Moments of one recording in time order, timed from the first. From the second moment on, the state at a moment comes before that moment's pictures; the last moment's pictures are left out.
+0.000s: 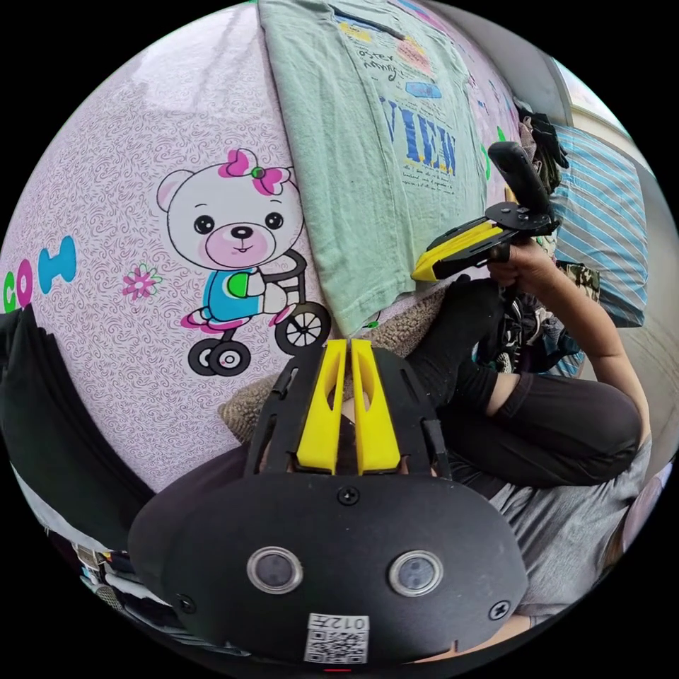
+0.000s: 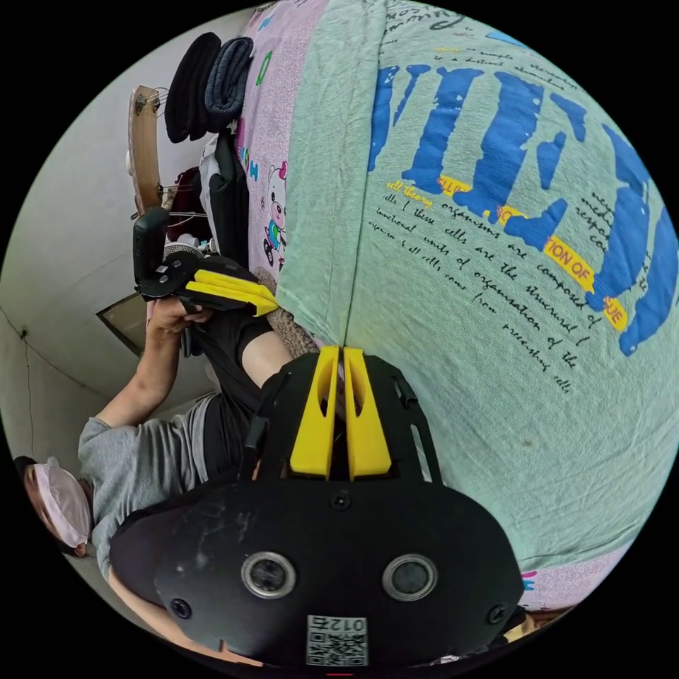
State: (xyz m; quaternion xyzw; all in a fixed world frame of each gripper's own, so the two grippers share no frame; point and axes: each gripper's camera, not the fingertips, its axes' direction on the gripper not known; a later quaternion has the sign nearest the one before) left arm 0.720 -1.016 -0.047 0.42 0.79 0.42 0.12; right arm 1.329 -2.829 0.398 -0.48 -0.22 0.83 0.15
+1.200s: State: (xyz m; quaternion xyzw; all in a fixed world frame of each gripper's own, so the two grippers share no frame) left arm 0.644 -0.938 -0.003 0.54 0.77 0.30 0.18; right arm 1.396 -2.735 0.435 -0.44 -0.10 0.87 0.18
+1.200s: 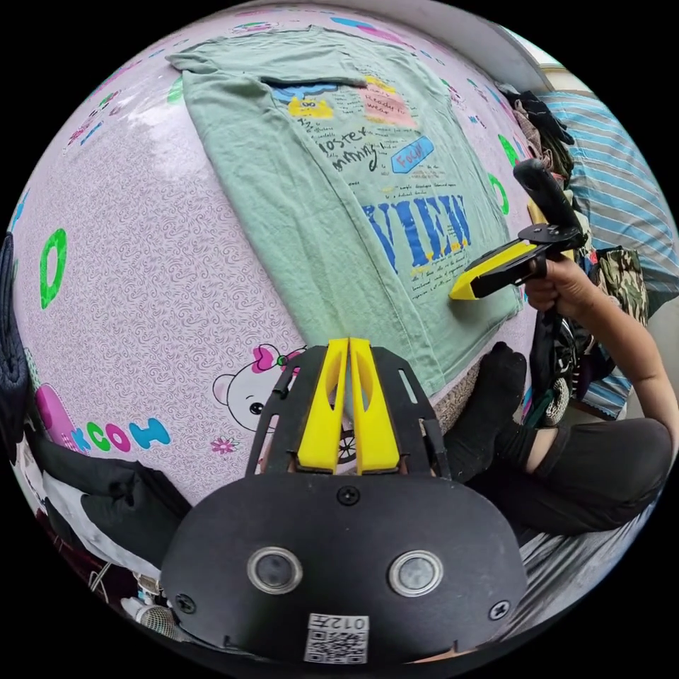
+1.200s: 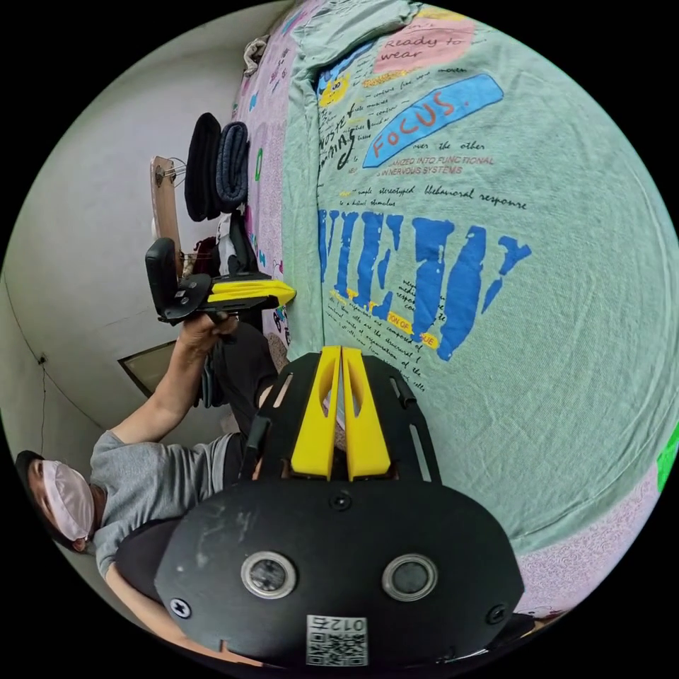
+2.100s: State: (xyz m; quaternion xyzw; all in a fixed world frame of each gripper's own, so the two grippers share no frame) left arm 0.482 -1.054 0.011 0.52 0.83 0.09 0.17; right arm 1.529 -2.433 0.589 -0.49 0.04 0.75 0.44
